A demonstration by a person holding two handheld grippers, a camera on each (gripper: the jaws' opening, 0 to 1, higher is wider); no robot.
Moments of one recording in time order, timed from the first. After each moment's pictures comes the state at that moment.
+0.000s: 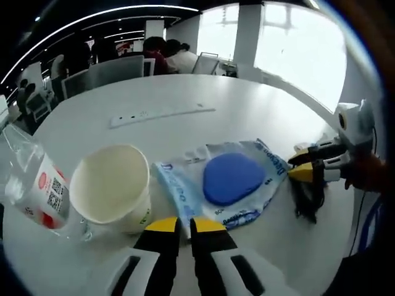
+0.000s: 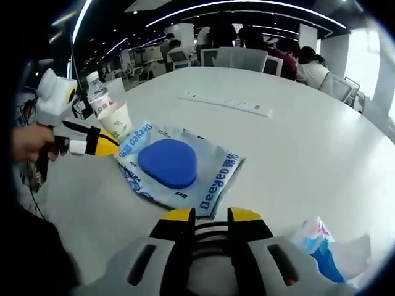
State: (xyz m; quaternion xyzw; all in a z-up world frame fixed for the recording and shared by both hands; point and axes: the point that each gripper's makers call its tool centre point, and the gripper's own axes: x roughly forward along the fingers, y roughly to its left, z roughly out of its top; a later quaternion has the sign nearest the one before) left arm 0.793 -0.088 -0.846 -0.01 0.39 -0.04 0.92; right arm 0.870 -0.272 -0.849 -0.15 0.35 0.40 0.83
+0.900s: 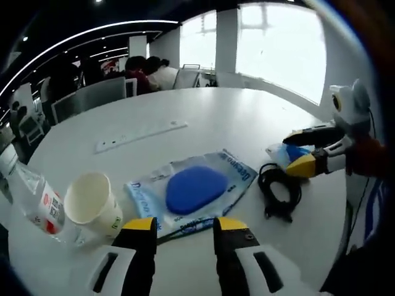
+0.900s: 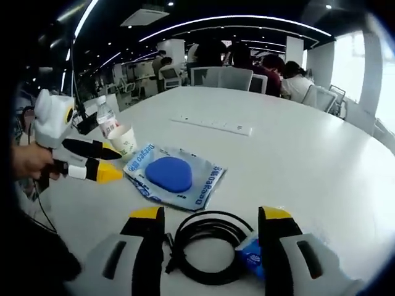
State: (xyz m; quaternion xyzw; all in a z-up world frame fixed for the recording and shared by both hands) left arm 0.790 -0.137 -0.816 0.03 0.35 -0.09 0.93; right arm 0.854 -0.315 -0.796 -0.12 0.30 0.37 0.87
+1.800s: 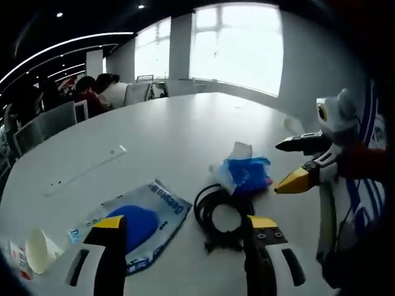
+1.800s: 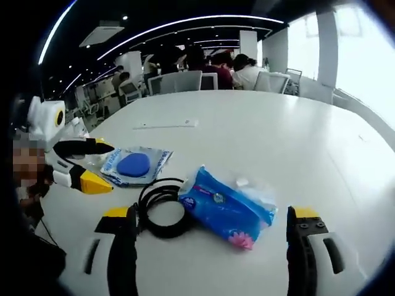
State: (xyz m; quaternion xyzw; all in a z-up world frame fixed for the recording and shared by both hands) left arm 0.821 -0.251 -0.788 0.07 0.31 -0.24 0.92; right arm 0.841 -0.436 -0.790 -0.06 0.32 0.24 0.91
